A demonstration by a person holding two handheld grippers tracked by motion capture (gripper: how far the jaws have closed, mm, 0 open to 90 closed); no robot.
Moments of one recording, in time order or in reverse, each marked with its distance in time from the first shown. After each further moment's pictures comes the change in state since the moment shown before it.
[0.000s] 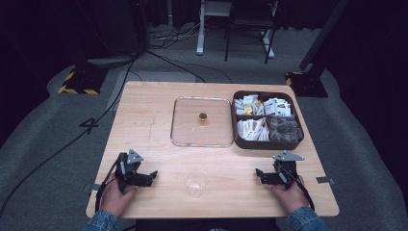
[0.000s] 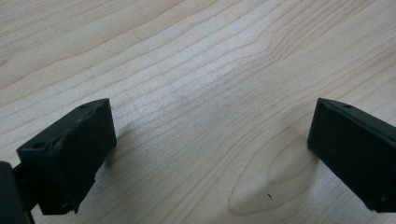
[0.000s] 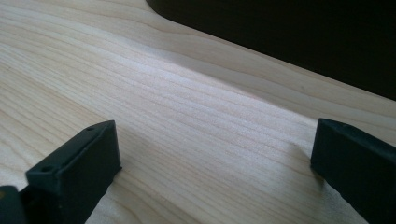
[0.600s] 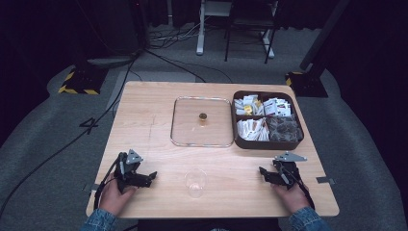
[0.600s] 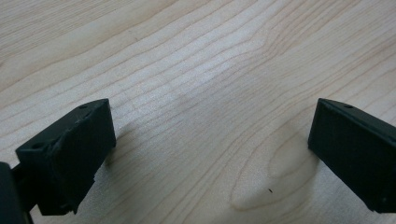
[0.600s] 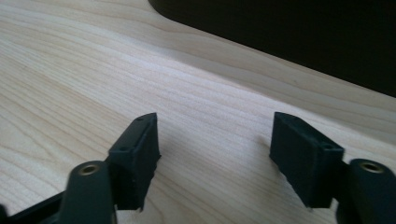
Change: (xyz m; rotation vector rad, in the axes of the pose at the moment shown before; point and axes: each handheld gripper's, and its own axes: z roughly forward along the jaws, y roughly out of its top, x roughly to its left) left arm 0.002 -0.001 -0.001 0.000 -0.020 0.019; right arm 0.001 0.003 -0.013 0.033 -0.011 0.010
